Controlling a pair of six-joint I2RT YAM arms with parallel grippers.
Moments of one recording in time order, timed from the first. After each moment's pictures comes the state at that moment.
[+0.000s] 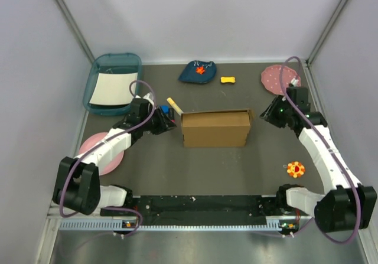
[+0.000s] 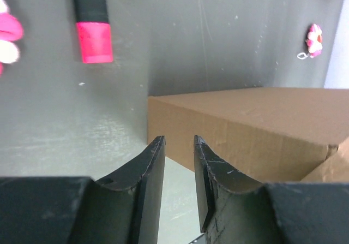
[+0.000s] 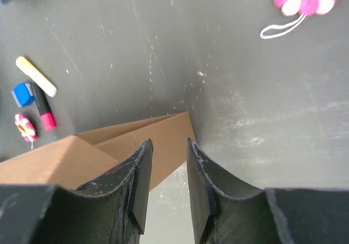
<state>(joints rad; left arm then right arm) -0.31 1.32 0.76 -0.14 0.35 -0.76 0.09 1.15 0.95 -0.61 -0.11 0.62</state>
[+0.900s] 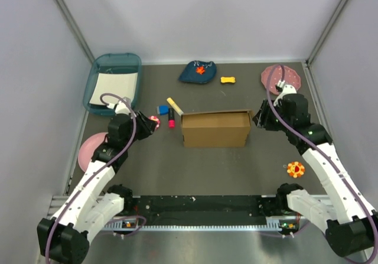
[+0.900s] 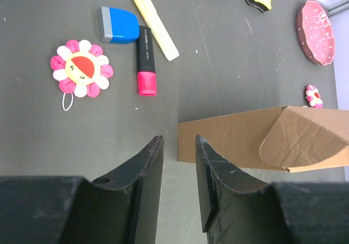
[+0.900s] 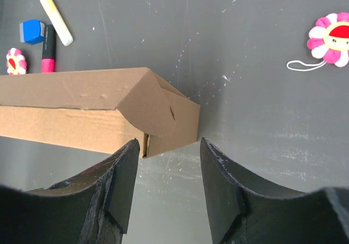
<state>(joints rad) -0.29 0.82 0.61 -0.22 0.04 -0.66 0.27 0.91 0.95 -0.65 -0.05 0.36</state>
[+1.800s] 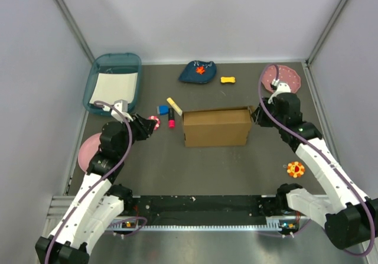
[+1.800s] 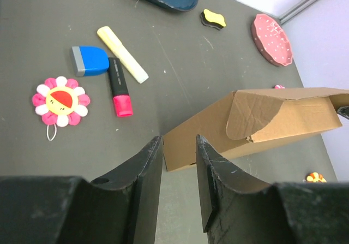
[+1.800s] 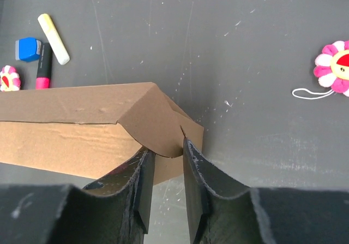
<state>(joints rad) -0.29 0.65 0.57 -0.15 0.10 -0.59 0.29 0.99 0.87 -0.44 -0.02 0.35</state>
